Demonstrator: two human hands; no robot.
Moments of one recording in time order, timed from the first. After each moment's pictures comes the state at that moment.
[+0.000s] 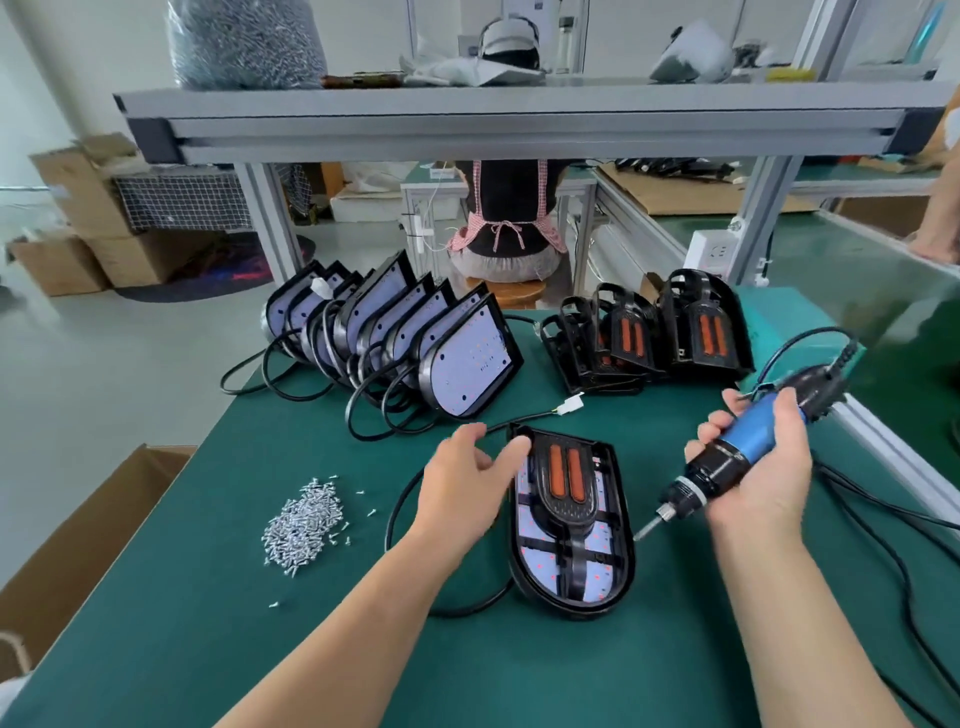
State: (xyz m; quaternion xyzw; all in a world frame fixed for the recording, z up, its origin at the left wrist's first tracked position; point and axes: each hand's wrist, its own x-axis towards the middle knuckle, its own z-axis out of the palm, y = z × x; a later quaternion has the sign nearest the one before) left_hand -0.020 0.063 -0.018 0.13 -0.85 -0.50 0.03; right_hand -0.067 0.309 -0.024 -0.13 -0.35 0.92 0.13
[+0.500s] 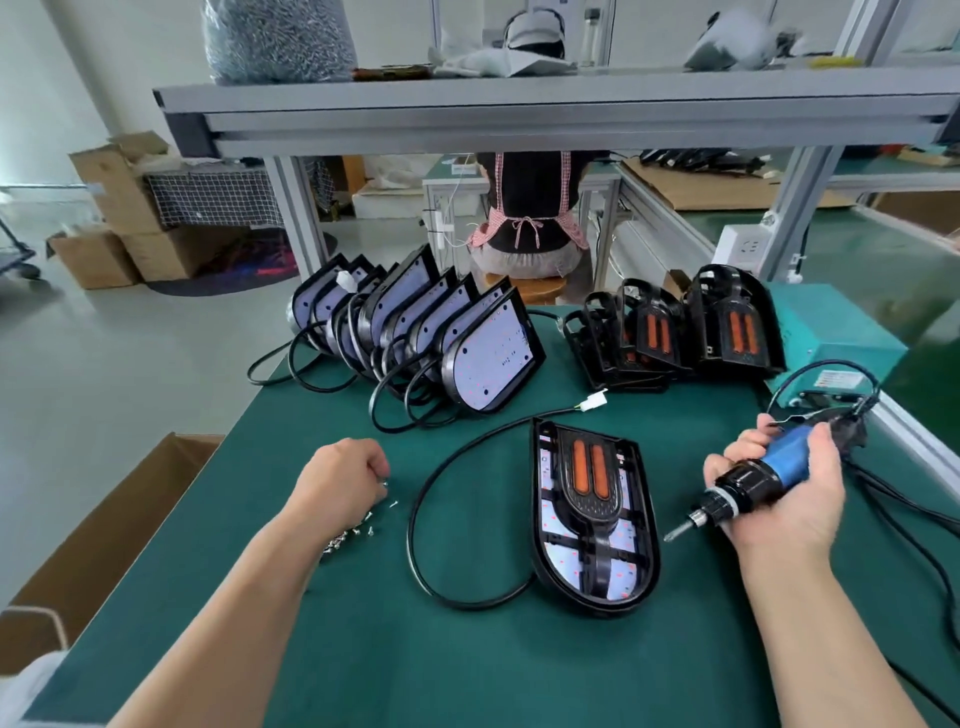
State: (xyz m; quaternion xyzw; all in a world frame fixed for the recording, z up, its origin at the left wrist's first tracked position) left_hand -0.010 -0.064 -0.014 0.16 -0.96 -0.23 -0.02; right_hand -0.067 0.315 -0.052 -0.13 -0.24 0.96 0.10
